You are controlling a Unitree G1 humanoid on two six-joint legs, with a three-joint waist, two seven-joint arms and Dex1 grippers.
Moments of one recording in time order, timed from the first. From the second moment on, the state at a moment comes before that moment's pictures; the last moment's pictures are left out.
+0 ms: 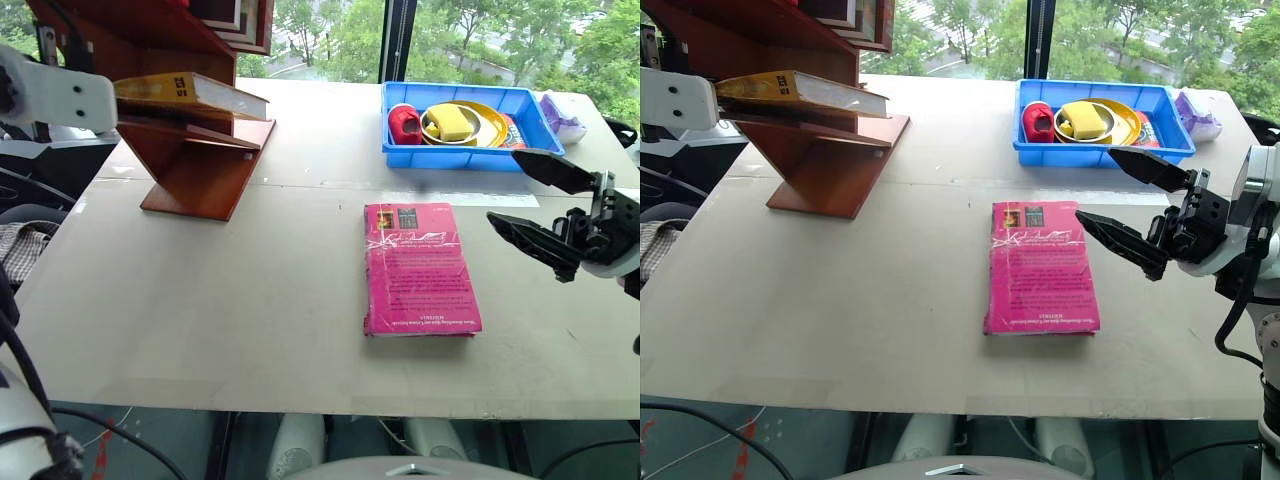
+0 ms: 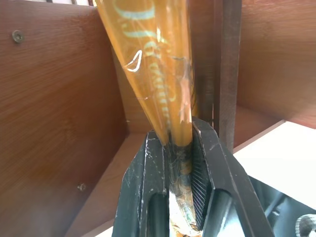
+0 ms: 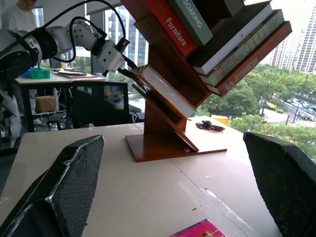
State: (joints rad) left arm -1.44 1.21 -0.33 1.21 0.55 -0.89 -0.97; right arm -0.21 -0.71 -0.40 -0.51 1.00 0.45 0.89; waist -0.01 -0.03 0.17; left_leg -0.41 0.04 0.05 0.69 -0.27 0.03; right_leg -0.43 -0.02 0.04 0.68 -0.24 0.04
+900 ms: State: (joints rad) left arm -0.11 0.87 0.25 -0.63 -1.01 0.63 -0.54; right arm 0.01 -0.90 -0.46 -0.34 0.79 0.46 1.03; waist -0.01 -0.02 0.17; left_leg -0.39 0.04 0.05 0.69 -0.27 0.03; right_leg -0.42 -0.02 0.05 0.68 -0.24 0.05
